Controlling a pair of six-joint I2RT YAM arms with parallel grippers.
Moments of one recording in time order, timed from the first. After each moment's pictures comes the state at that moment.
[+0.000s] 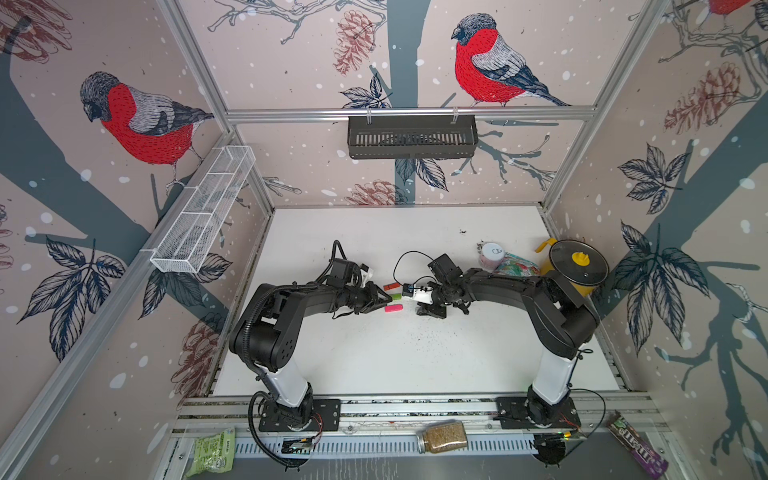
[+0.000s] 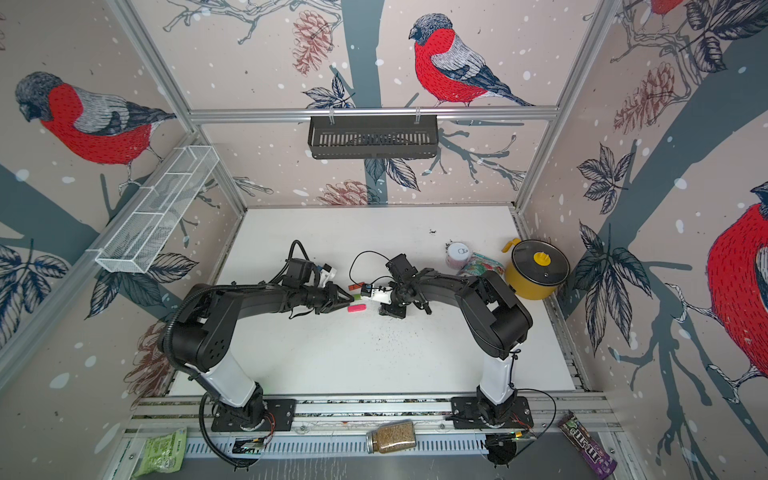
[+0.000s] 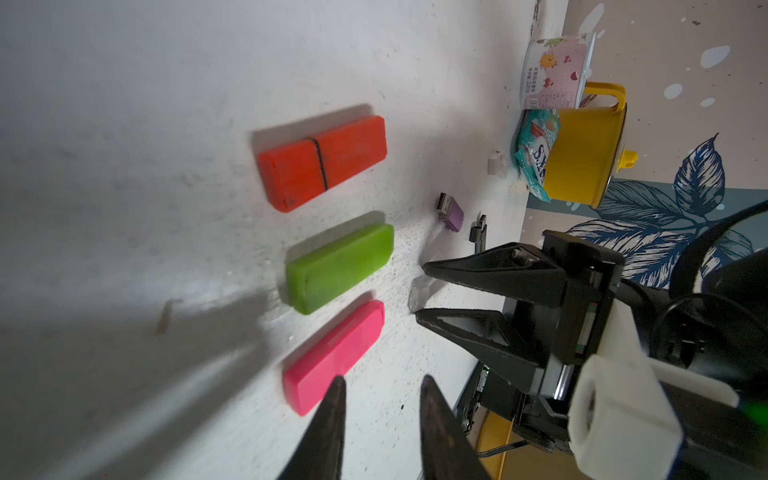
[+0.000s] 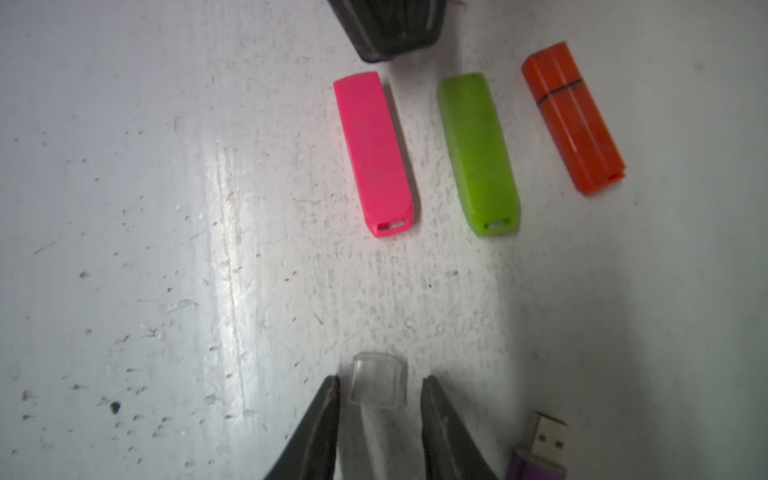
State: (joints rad) left arm -0.30 1.71 0.73 0.04 0.84 -0.70; right arm 0.66 1.86 1.05 -0.35 -0.39 -0.78
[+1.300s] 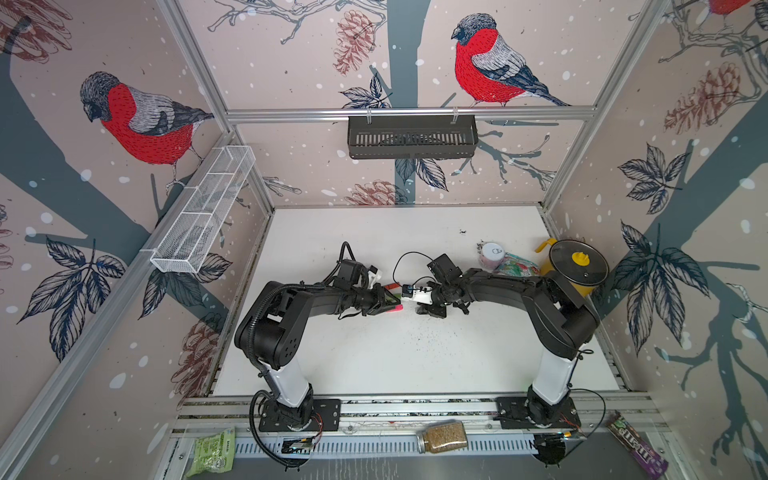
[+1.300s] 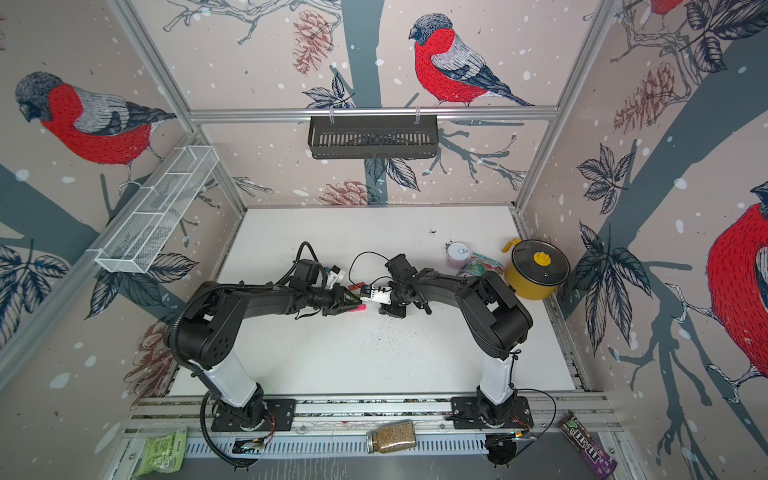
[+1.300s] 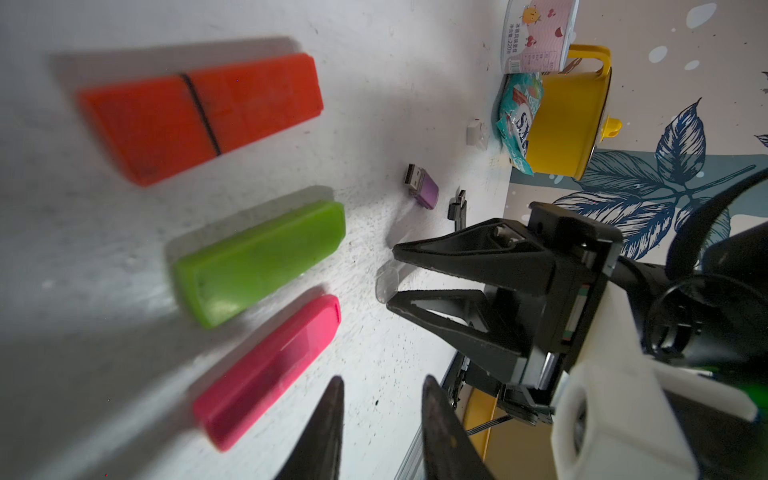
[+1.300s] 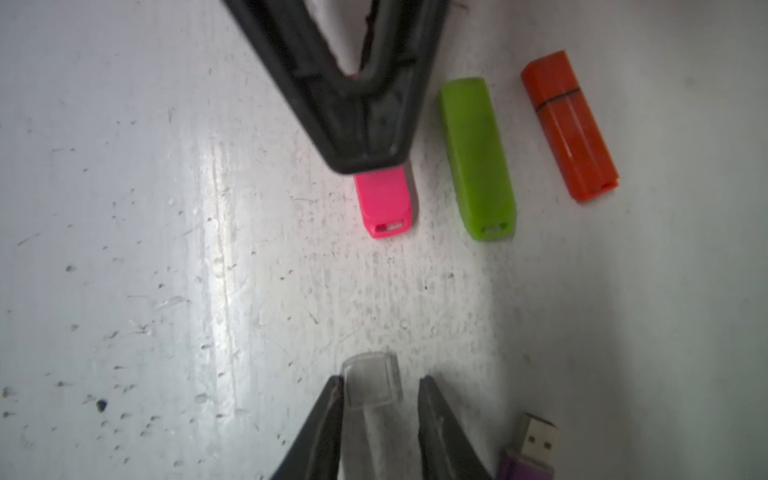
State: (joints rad) left arm -0.37 1.73 0.73 0.11 0.89 -0.75; right arm 0.67 1.85 1.04 -0.35 -0.37 -0.81
